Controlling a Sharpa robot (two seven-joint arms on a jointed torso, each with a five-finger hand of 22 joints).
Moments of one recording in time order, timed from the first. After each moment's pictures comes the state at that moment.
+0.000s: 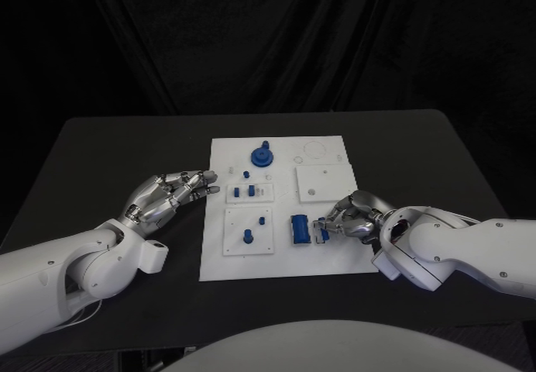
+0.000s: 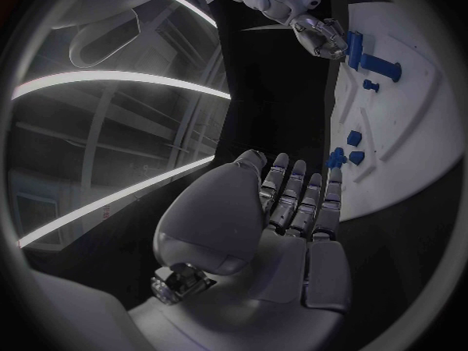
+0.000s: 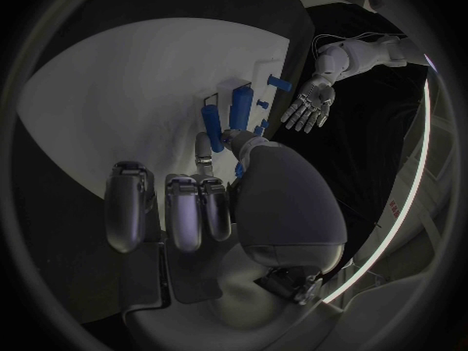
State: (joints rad) left arm 1.09 -0.96 -0.21 1.56 -0.14 0.01 0.68; left_hand 1.50 0.14 0.05 0.28 0.62 0.76 0.20 0.09 0.07 0.47 0.25 0.38 0.06 0.25 0.25 0.34 0.05 0.12 0.34 0.29 0.14 0.32; right arm 1.14 -1.13 -0.25 1.96 -0.90 -0.61 -0.44; right_hand 1.29 -0.17 0.42 0.20 0.43 0.90 0.05 0.58 0.41 1.47 -0.03 1.57 1.31 1.47 -0.09 1.57 1.31 0.05 1.47 0.02 1.40 1.31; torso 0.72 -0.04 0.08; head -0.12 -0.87
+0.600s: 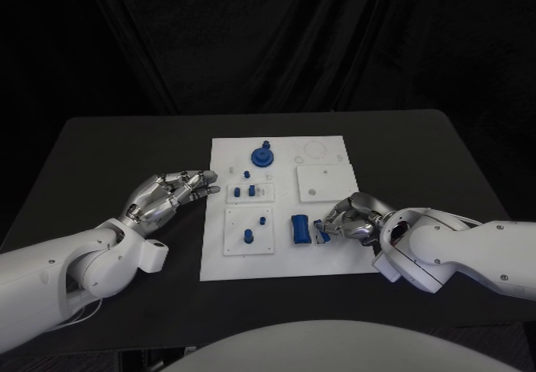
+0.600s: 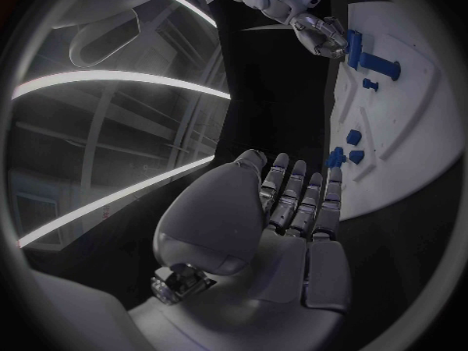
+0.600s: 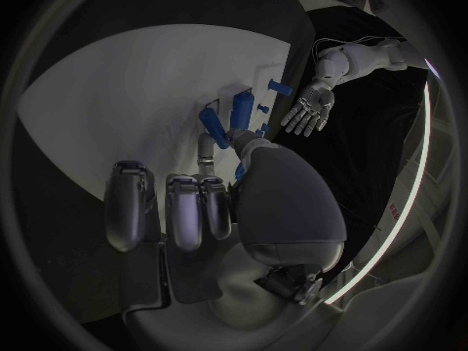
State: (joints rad) left arm 1.09 -0.96 -0.21 1.55 -0.14 0.02 0.68; left_hand 1.50 0.13 0.05 0.28 0.62 0.76 0.20 0.09 0.07 0.47 0.25 0.38 0.06 0.25 0.25 0.35 0.05 0.12 0.35 0.29 0.15 0.32; right arm 1.13 -1.13 -0.25 1.97 -0.92 -0.60 -0.45; right_hand 1.22 -0.15 0.30 0.23 0.39 0.89 0.05 0.55 0.43 1.47 -0.02 1.57 1.31 1.47 -0.09 1.57 1.31 0.05 1.47 0.02 1.39 1.31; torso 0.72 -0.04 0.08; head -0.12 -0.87
